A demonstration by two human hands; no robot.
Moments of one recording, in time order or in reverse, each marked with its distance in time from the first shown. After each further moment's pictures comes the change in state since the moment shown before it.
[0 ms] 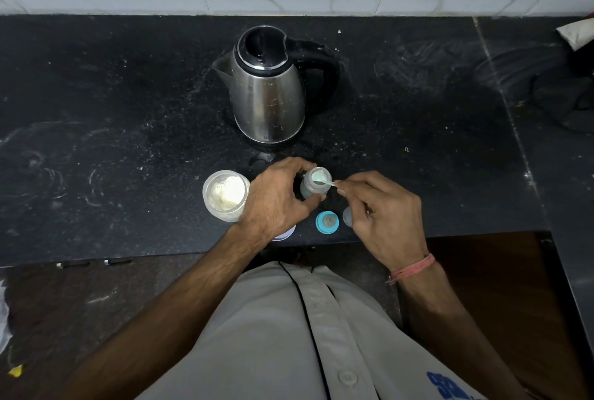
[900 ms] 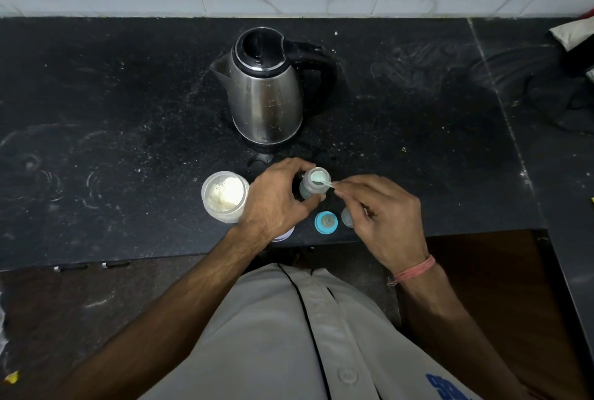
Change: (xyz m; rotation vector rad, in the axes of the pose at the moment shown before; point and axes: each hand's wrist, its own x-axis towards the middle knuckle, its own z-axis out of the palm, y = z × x) left_hand 0.000 -0.002 0.003 -0.040 0.003 0.006; right_hand -0.005 0.005 -0.001 0.032 0.011 -0.029
